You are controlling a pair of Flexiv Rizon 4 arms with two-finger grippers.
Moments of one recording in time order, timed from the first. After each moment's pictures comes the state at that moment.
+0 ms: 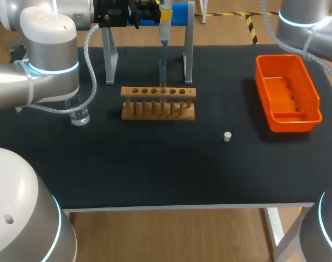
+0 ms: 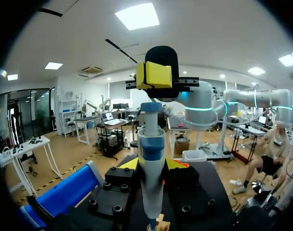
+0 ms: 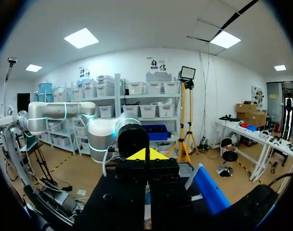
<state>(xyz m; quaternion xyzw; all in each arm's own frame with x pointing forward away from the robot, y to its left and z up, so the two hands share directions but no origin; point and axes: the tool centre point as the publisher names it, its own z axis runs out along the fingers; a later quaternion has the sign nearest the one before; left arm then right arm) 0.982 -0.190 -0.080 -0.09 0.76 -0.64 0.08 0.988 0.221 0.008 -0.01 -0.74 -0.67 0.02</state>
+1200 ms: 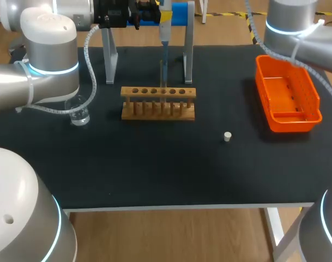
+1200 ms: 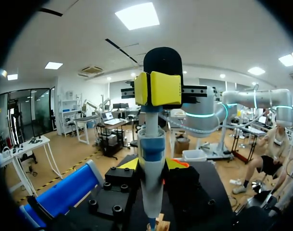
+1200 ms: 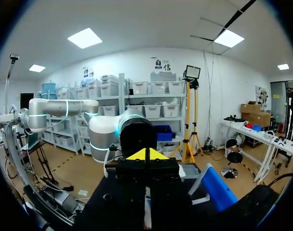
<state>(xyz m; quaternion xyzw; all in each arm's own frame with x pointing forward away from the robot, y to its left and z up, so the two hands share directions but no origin) 0.981 -0.190 -0.082 -0.09 0.76 -0.64 0.08 0.975 0.244 -0.011 0.01 -0.74 -0.67 0.03</state>
